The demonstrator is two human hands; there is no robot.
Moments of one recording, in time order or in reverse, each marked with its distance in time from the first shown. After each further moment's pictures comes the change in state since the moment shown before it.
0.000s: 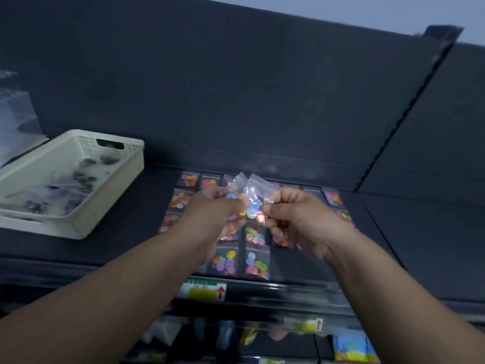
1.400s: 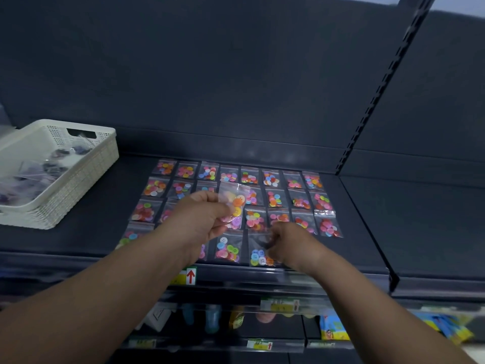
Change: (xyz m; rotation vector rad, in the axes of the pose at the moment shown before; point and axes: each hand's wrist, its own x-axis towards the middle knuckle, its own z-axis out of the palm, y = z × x) left_hand -0.007 -0.034 0.030 0.218 0.019 -0.097; right_hand -0.009 0.074 -0.061 -0.979 0.073 0.142
